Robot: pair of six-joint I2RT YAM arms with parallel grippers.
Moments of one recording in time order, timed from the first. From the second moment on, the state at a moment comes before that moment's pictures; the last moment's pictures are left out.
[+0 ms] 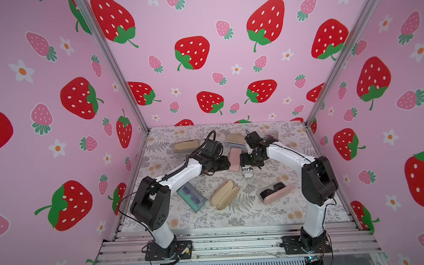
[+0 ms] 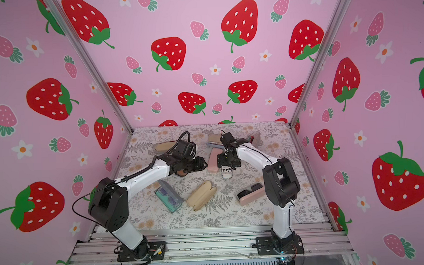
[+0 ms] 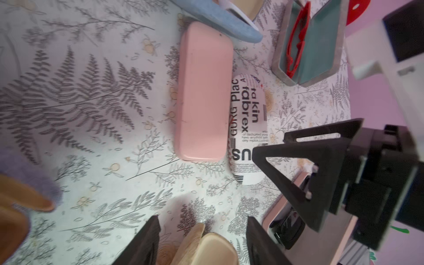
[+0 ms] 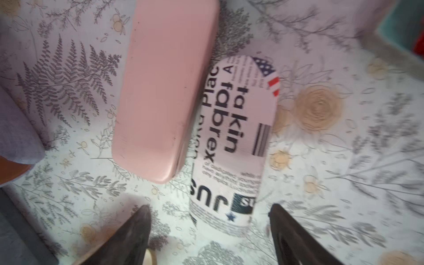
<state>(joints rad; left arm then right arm) -0.53 1.67 1.19 -0.43 0.20 -0.59 0.55 1.95 1.54 -0.87 0.08 0.45</state>
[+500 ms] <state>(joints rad) -0.45 1.53 1.05 -0.40 0.20 -0.60 0.57 2.09 1.63 -1.00 0.22 0.50</state>
